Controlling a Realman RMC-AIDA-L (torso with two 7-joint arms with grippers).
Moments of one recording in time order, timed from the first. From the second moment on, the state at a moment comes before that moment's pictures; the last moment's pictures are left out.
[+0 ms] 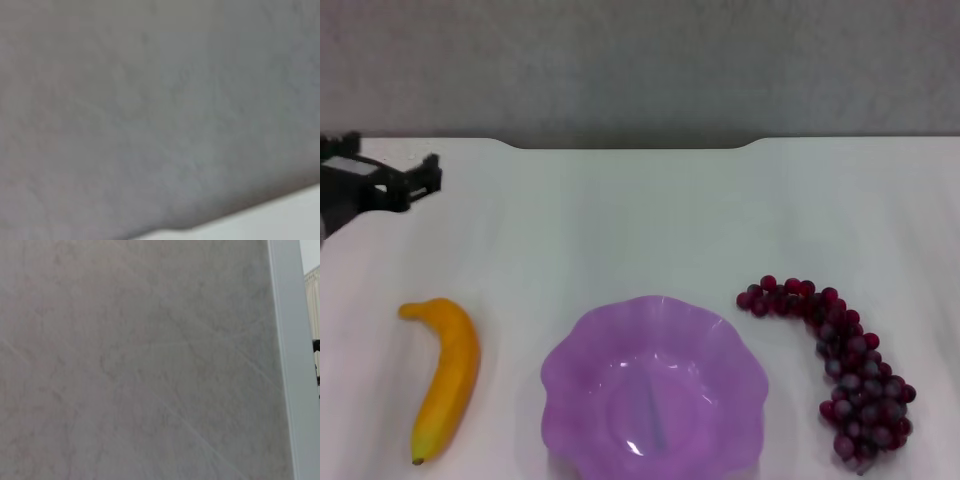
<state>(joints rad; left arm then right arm) 0.01 -2.03 -1.45 -1.75 2.86 -0.51 0.15 0.11 2.00 -2.02 -0.77 0.80 -0.93 -0.18</state>
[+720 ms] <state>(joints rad) -0.31 -2.03 -1.49 -1.64 2.87 -1.19 0.00 0.10 2.00 -2.01 -0.79 0.79 -0.93 -0.18</state>
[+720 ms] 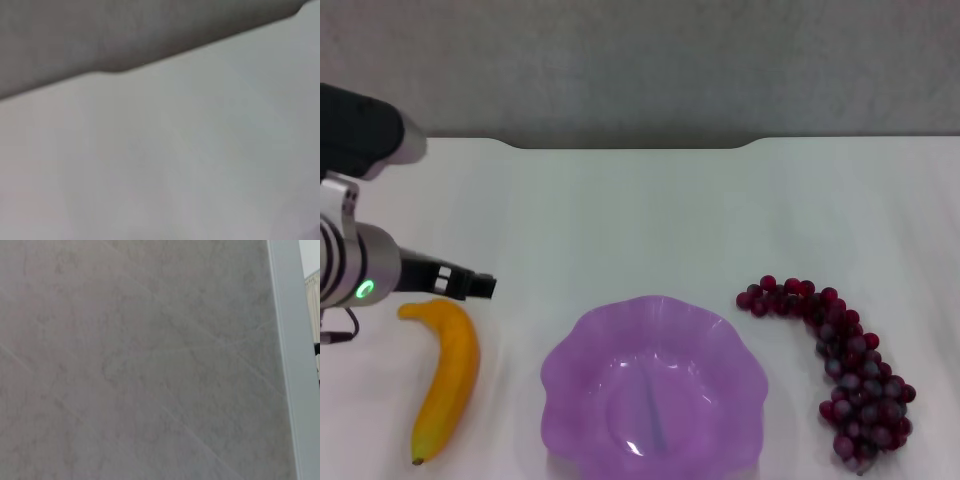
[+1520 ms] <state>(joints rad) -0.49 -2.03 -1.49 -1.31 2.86 -1.25 -0.08 0.10 2.00 -2.02 -0.79 0.79 -0.94 -0.18</state>
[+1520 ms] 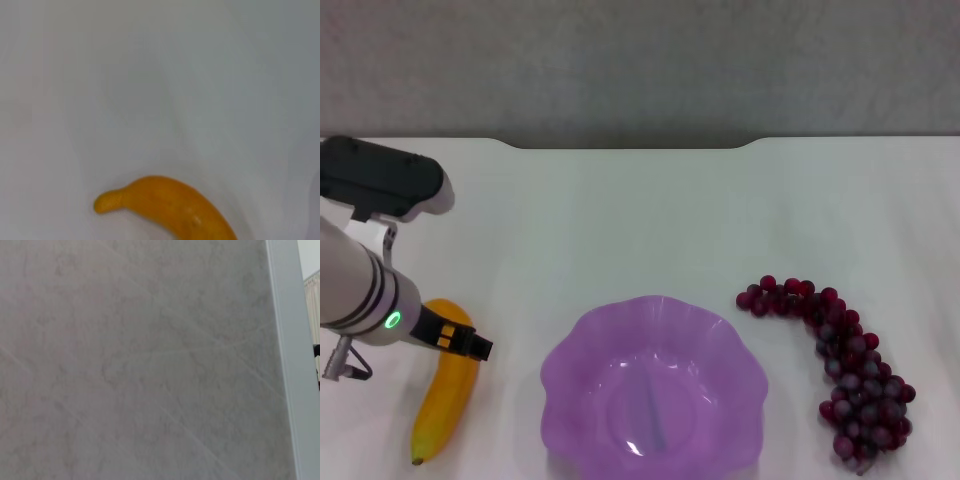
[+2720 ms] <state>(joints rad) -0.63 -2.03 -1.48 -0.97 2.85 -1.18 -0.09 0.10 2.00 -2.02 -0.80 0.79 -0.93 -0.18</state>
